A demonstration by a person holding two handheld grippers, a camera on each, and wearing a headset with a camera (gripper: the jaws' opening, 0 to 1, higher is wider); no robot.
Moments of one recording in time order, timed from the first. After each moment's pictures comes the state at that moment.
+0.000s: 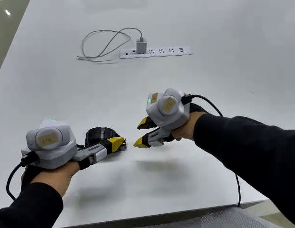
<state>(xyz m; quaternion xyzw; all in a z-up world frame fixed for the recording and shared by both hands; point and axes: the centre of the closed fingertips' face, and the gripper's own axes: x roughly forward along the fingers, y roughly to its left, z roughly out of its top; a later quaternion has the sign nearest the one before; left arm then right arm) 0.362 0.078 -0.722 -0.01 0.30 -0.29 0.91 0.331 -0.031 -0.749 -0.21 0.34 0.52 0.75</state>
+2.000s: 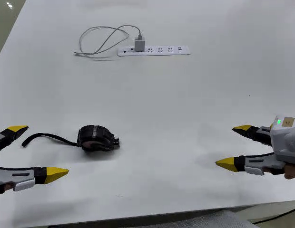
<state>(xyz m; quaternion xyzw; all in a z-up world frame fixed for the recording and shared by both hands) 0.328 0.156 -0.713 0.14 0.27 -0.44 0.85 0.246 -0.250 -0.724 -0.14 0.34 0.35 0.86</state>
